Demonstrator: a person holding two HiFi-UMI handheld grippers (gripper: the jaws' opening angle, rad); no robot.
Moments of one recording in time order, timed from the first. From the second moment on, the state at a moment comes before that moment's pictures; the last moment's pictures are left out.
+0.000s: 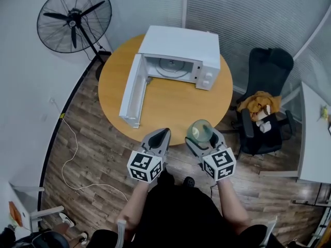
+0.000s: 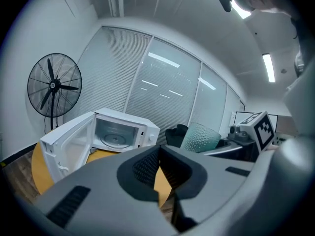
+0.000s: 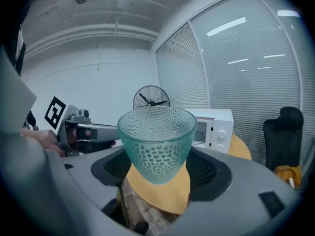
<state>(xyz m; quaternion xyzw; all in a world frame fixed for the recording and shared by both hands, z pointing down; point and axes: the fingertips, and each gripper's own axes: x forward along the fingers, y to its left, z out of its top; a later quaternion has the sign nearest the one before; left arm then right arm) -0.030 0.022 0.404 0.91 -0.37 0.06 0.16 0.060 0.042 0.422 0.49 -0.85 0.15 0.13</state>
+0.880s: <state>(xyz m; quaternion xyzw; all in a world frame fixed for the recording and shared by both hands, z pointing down) -0.065 -0.056 0.425 0.92 -0.33 0.05 0.20 0.010 -0.051 0.456 0.51 -0.83 0.15 0.17</state>
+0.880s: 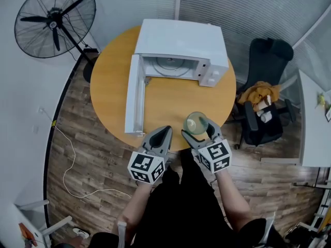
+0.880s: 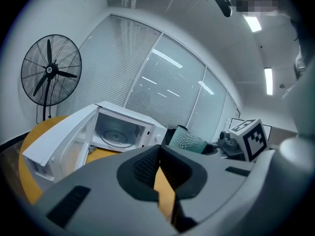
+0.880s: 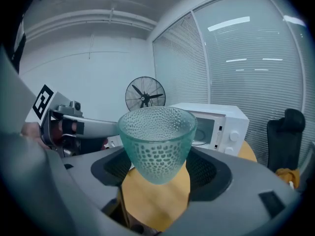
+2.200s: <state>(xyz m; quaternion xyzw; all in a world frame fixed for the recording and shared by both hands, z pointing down) -0.026 -0.186 0.461 0.86 -0.46 0.08 0.22 0.031 -0.307 0.586 0.44 -0.86 0.16 0.20</state>
